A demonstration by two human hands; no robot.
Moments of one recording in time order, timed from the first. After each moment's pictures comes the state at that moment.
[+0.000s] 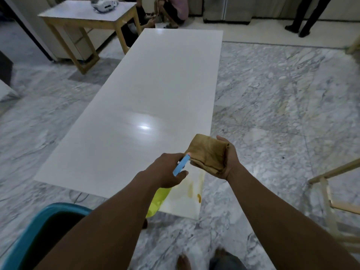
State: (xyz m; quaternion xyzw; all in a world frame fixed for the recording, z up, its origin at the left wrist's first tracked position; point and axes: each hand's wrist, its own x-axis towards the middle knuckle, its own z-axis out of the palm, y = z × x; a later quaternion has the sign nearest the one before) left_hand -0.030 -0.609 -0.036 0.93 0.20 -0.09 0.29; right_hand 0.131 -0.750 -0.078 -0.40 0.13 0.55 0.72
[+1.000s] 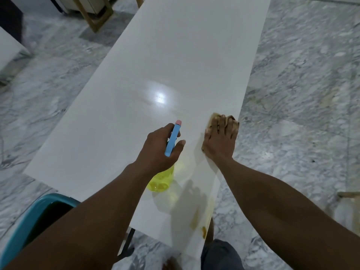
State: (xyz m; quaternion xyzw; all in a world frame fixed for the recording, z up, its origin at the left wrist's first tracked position) left_hand 0.061 -0.507 -0.058 0.87 0.34 0.09 0.35; right_hand 0.242 -0.591 -0.227 -0.94 -0.32 0.11 0.10
